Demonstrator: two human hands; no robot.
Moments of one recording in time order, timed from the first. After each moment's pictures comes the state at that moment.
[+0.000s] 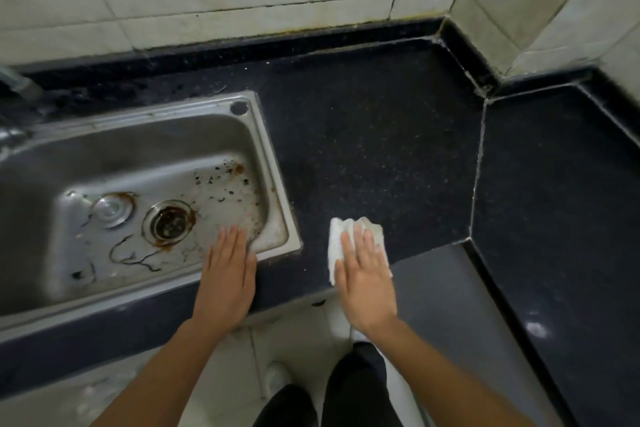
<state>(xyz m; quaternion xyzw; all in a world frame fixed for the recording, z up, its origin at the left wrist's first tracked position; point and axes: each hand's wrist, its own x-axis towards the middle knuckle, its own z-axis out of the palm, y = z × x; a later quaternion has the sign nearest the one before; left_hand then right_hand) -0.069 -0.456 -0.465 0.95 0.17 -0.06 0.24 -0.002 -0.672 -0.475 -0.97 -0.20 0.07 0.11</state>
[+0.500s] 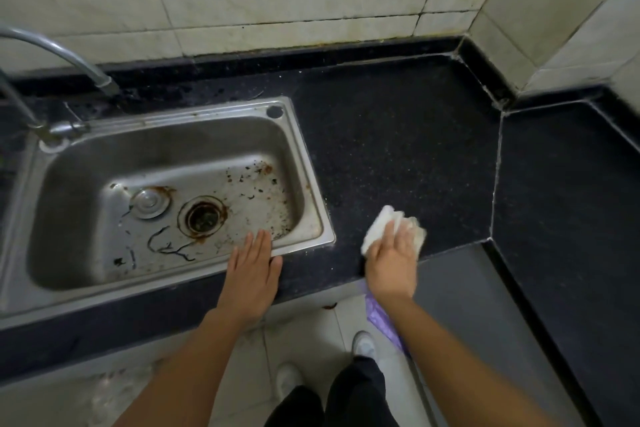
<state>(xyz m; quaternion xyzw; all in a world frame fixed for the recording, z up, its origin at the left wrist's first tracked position) -0.095 -0.435 -0.454 0.95 0.16 -0.13 0.24 0.003 -0.642 -0.467 -0.99 -0.03 0.07 0.10</state>
